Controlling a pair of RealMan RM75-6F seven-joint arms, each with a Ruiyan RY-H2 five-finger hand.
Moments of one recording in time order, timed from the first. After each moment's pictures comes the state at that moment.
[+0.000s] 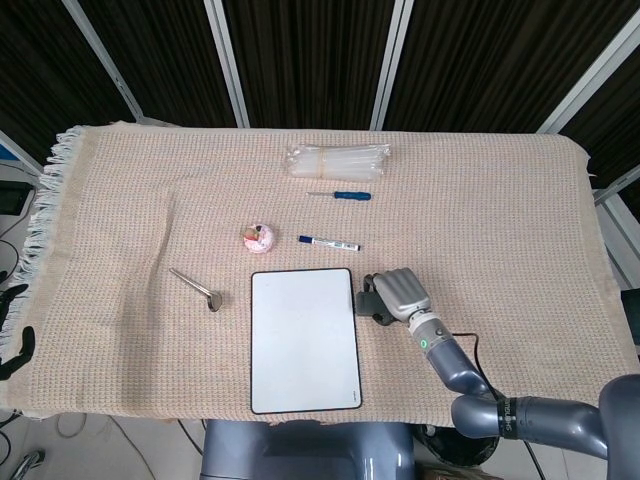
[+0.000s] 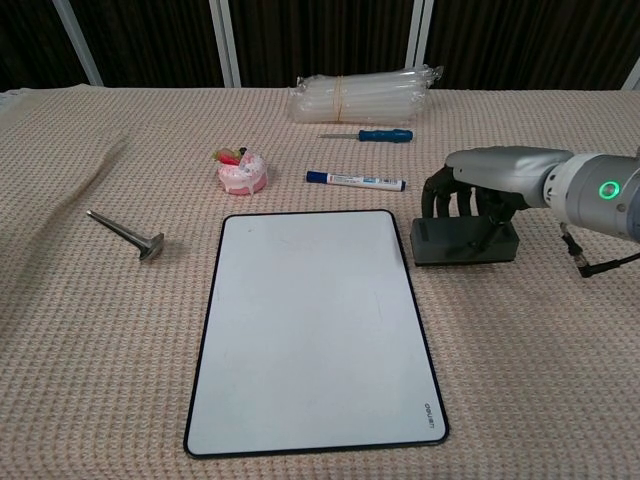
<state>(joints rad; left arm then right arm) -0.02 -1.11 -0.08 -1.70 1.41 1.55 0.06 0.84 -1.51 0.09 -1.55 -0.85 0.92 -0.43</state>
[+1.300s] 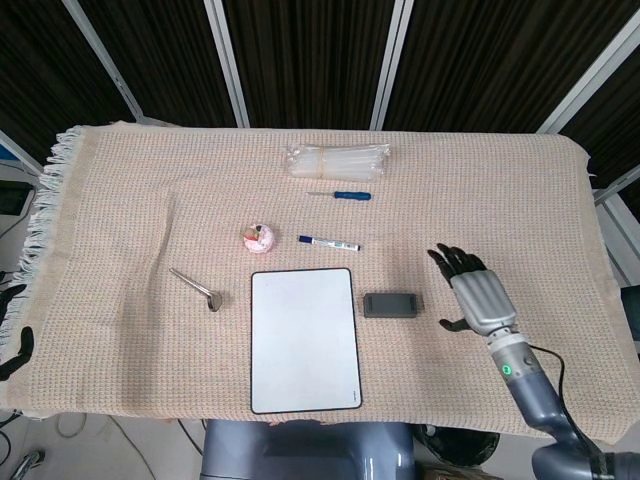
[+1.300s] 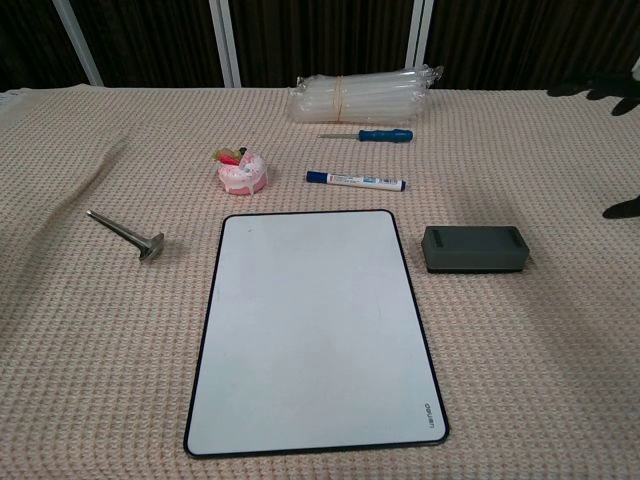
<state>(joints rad) -0.02 -1.11 -0.09 -1.71 1.42 1.56 0.06 0.56 -1.15 0.01 -1.84 -1.16 1.23 -0.30</state>
